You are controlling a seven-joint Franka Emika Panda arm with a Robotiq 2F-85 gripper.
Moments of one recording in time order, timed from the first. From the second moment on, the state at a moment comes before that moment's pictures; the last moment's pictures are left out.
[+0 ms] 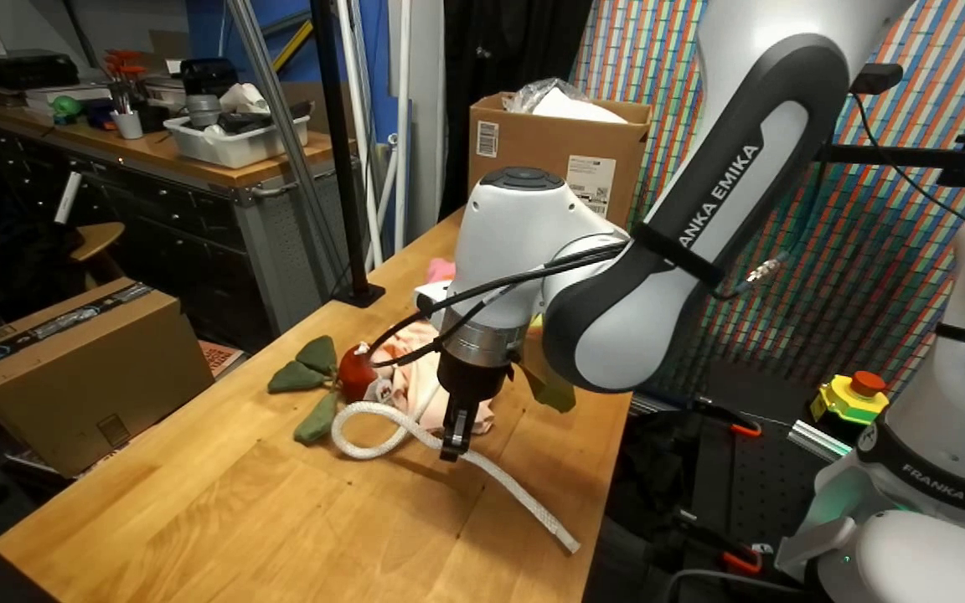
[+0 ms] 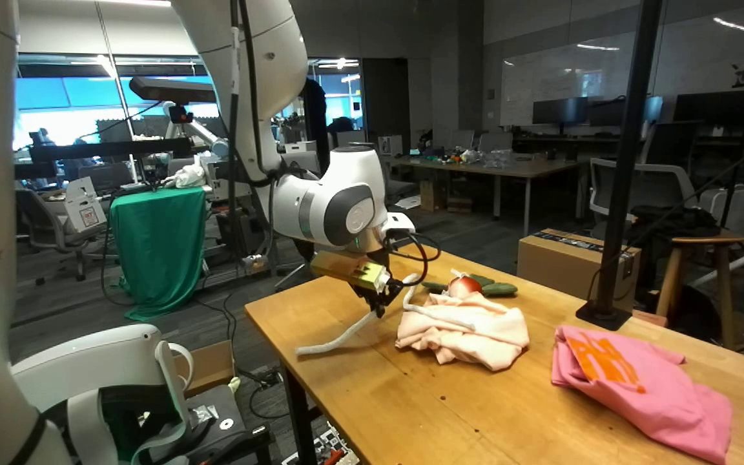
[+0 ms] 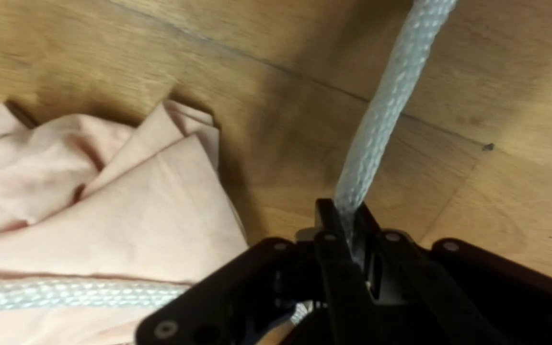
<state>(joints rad) 0.17 0.28 0.25 -2.41 -0.06 2.88 -0.01</state>
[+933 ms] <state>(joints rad) -0.09 0.35 0.57 -2.36 0.44 2.85 -0.42</state>
